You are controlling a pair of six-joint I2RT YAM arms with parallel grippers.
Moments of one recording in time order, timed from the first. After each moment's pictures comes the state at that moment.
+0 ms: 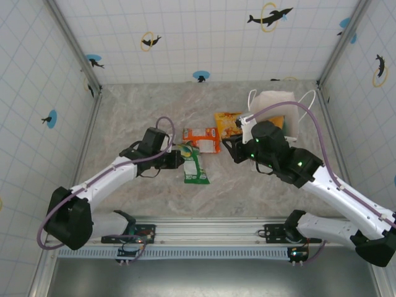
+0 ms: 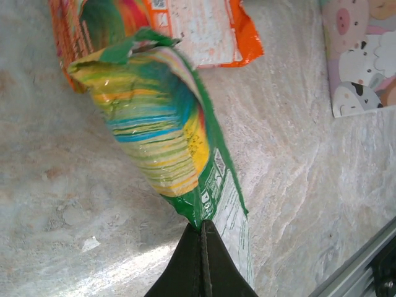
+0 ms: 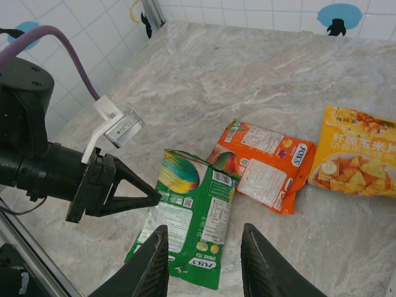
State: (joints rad) left arm -0.53 1.26 0.78 -0.46 0.39 -0.41; right arm 0.88 1.02 1.09 -0.57 0.08 0.35
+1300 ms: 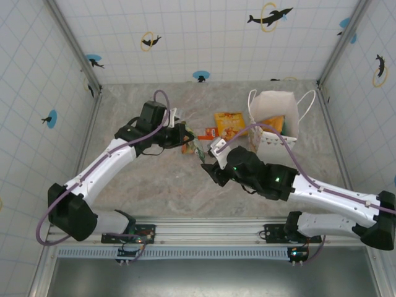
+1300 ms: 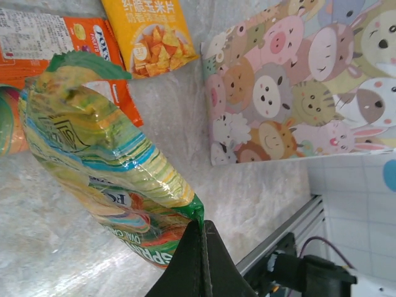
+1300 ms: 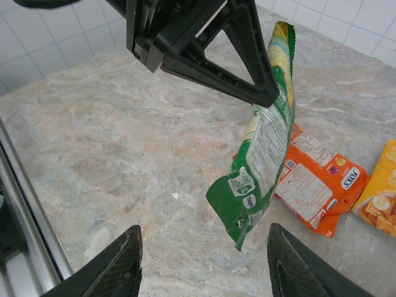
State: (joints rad) left arm -0.53 1.33 1.14 -0.57 0.52 -0.66; right arm 1.18 1.08 0.93 -0.37 0.24 0.14
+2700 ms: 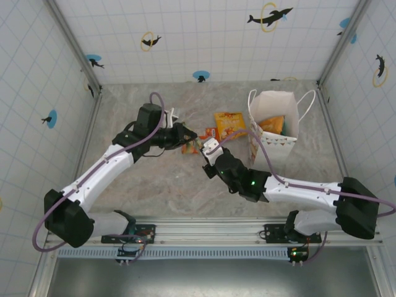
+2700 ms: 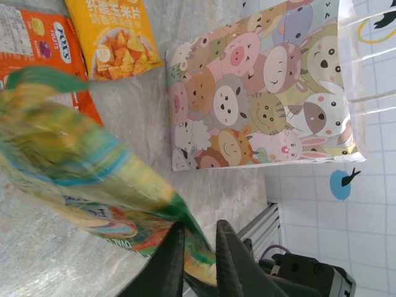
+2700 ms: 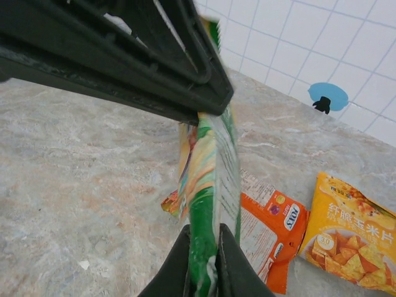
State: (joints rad) left arm -0.53 1.27 1.07 -0.44 0.58 -0.79; right arm 1.15 1.27 0.73 0.17 0.49 0.02
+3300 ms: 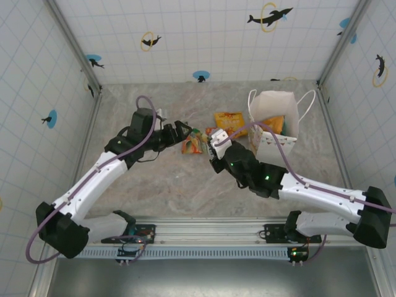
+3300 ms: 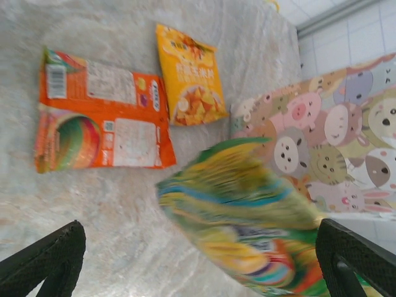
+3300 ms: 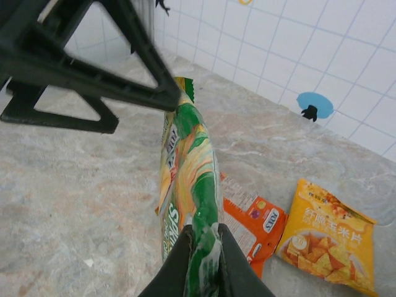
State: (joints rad) left arm -0.53 1.16 1.03 -0.52 0.26 -0.79; right arm 1.11 1.13 0.86 -0.09 0.45 0.03
